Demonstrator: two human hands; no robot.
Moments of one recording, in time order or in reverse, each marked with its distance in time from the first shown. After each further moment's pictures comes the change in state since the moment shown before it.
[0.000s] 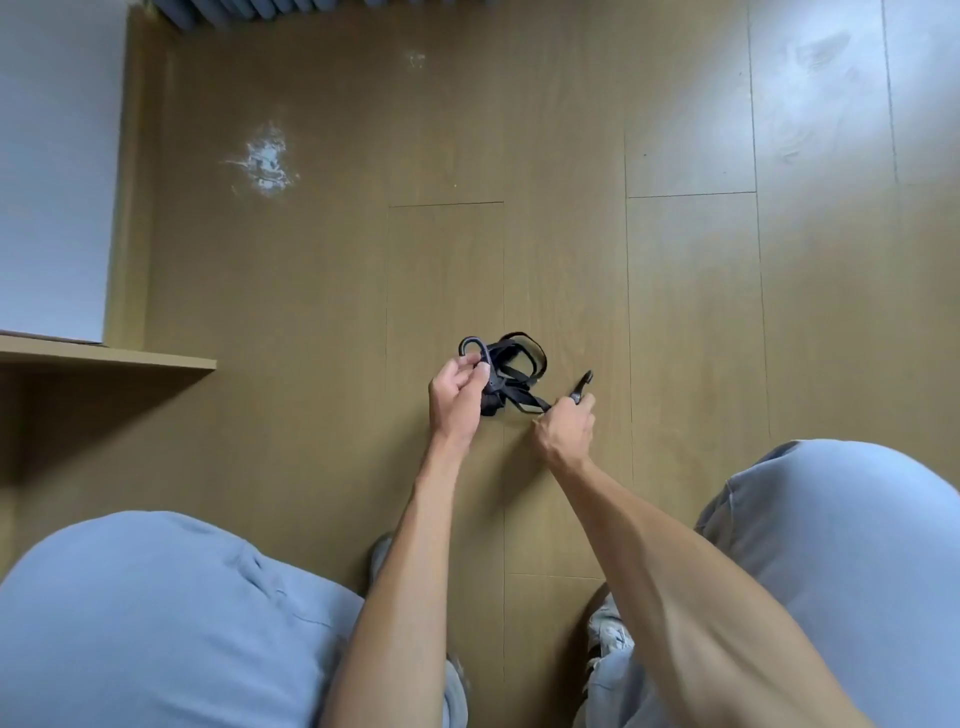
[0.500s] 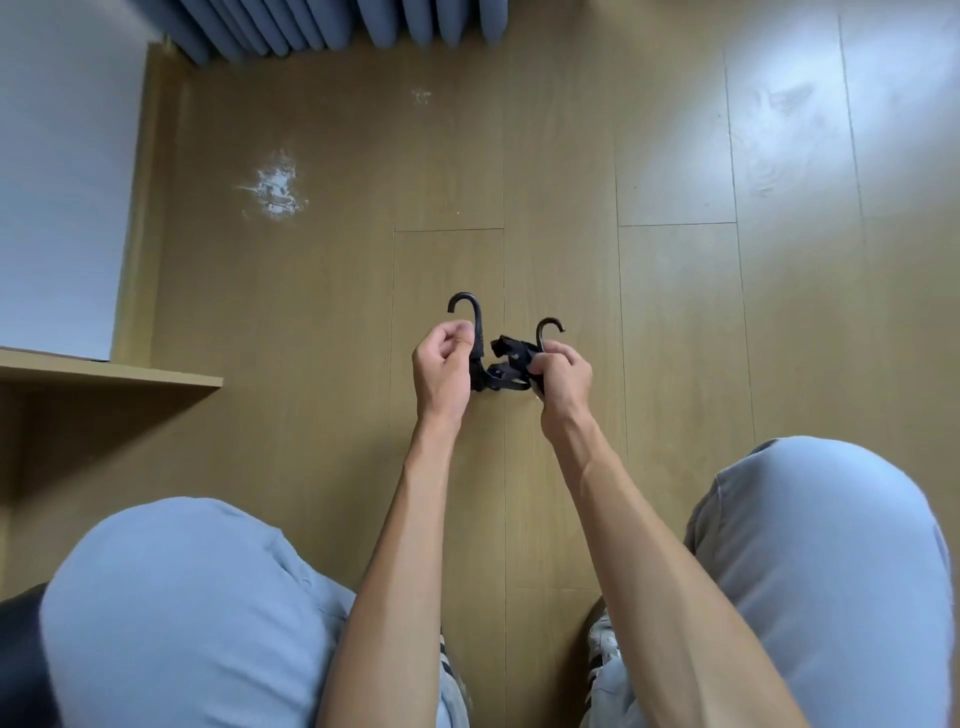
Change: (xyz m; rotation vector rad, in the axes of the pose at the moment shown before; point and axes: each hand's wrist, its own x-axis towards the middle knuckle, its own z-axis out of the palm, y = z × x) left_hand 0.009 0.070 -0.011 0.015 0.057 0.187; right_hand -0.027 -0.079 -0.072 1.156 -0.113 0.069
